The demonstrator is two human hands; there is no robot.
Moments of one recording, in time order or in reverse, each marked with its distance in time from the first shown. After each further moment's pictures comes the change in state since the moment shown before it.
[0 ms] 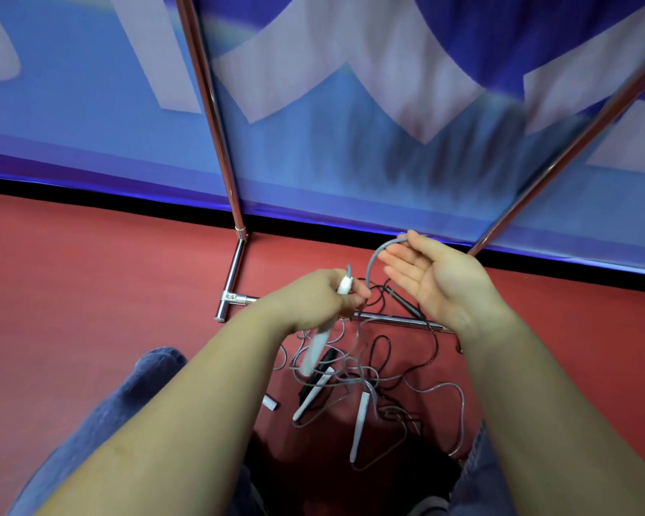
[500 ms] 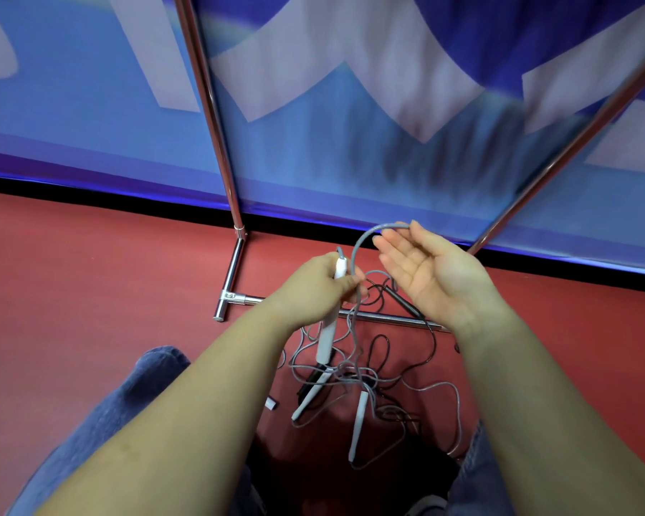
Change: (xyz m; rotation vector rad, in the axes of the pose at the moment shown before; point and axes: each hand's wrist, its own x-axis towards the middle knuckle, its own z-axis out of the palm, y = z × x) left_hand 0.005 0.003 0.003 -0.107 0.187 0.136; right_hand -0.003 -0.001 0.005 0.156 -0.061 0.005
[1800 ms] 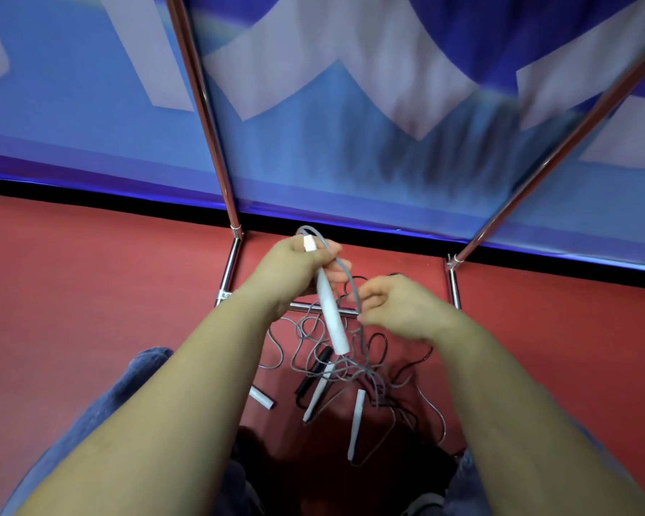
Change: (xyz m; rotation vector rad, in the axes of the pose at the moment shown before) left_hand 0.000 0.012 -0.014 -0.505 0.128 -0.167; right_hand 0.014 0.034 -0.022 -1.410 -0.195 -0.012
